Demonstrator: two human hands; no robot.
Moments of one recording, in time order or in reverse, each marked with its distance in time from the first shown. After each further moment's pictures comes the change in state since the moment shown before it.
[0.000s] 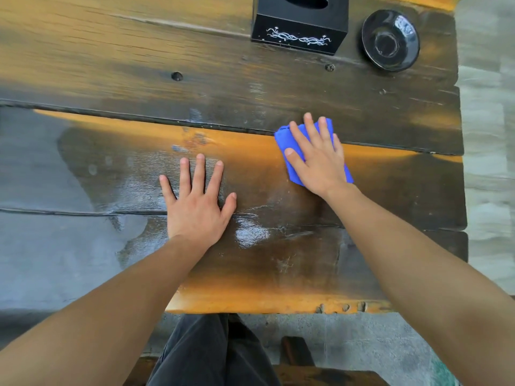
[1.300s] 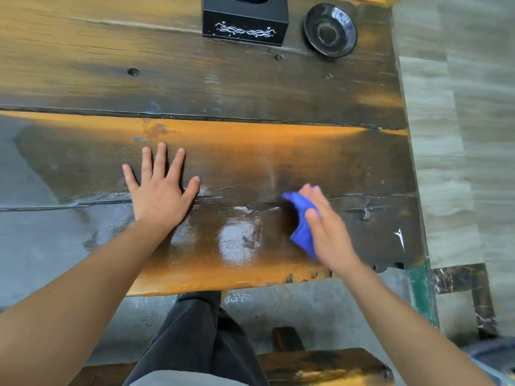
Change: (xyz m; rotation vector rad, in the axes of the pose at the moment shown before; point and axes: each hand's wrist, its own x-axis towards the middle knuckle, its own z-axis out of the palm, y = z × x) left_hand -0.003 -0.003 -0.003 -0.056 0.030 -0.008; right_hand -0.219 0.039 0.004 0.763 0.112 0.157
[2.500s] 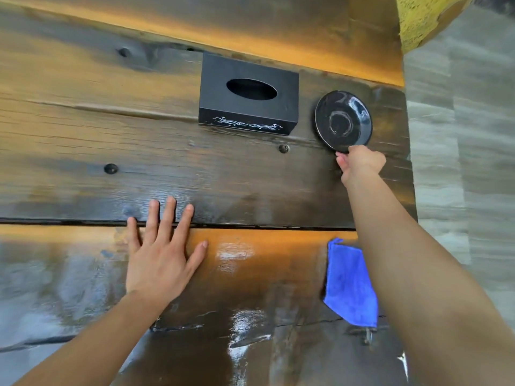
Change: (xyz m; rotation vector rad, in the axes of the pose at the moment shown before) left_hand 0.114 0.044 -0.009 0.095 0.035 0.105; right_hand 0.426 -0.037 -0.096 0.700 0.774 0.730
